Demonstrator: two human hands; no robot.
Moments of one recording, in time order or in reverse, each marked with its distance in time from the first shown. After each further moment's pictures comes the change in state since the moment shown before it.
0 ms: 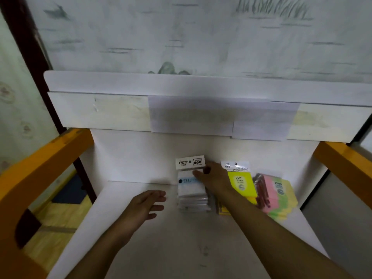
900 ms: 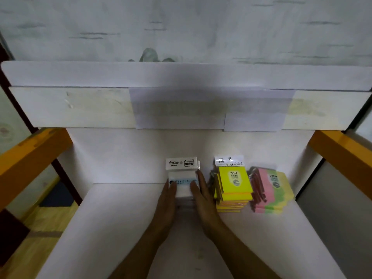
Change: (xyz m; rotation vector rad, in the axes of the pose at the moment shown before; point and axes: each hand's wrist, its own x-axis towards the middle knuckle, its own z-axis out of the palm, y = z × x) left_hand 0.043 -0.018 0.091 -0.286 0.031 0.061; right_hand -0.029 0.061 0.064 0.632 0.051 0.017
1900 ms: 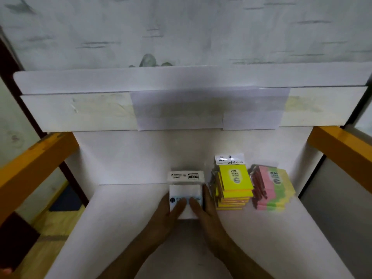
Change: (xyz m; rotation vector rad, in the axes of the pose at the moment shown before) left_hand -0.024 -0.002 -0.025 0.295 -0.233 0.067; right_hand -0.040 0.007 -0.012 0.126 -0.118 -0.027
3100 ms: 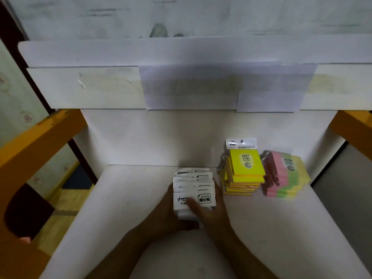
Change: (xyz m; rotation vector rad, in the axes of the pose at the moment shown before) left_hand -0.017 -0.028 -0.012 0.211 -0.126 0.040; right_hand -0.026 0.012 0.007 0.024 0.067 -0.061
